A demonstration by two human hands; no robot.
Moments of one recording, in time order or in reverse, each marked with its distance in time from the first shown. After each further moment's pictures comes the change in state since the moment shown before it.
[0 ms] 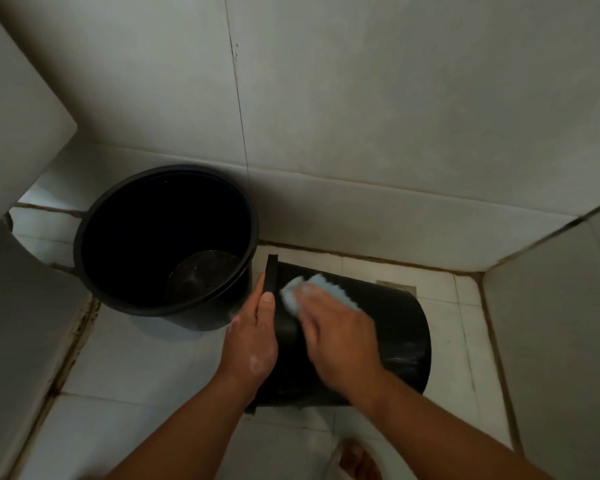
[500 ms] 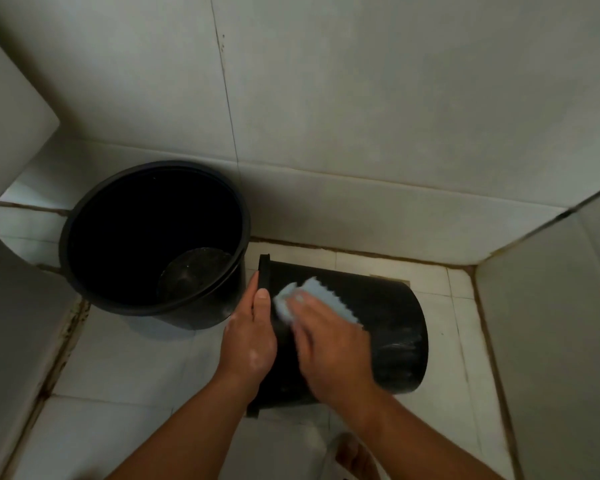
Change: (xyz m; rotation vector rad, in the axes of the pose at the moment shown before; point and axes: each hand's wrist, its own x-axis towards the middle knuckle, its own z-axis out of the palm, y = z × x) left_hand -0.002 0.001 0.008 -0.011 0.033 -0.049; right_hand -0.021 -0.005 0.009 0.023 0.045 0.094
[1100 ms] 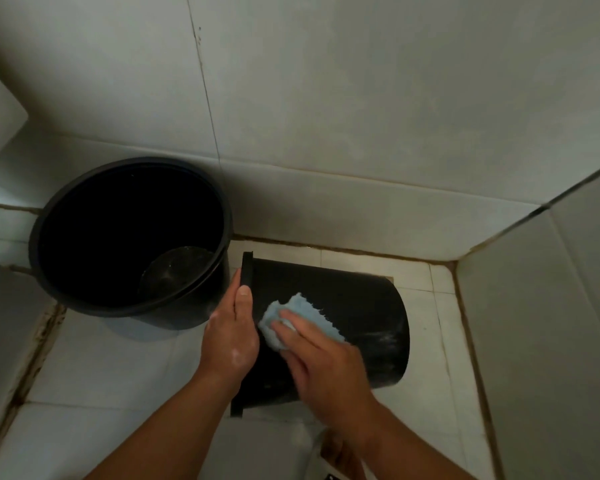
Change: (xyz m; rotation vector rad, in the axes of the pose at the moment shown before) left_hand 0.002 0.001 0.001 0.060 0.031 0.028; right_hand -0.030 0.027 0.008 -0.061 -0.021 -0.181
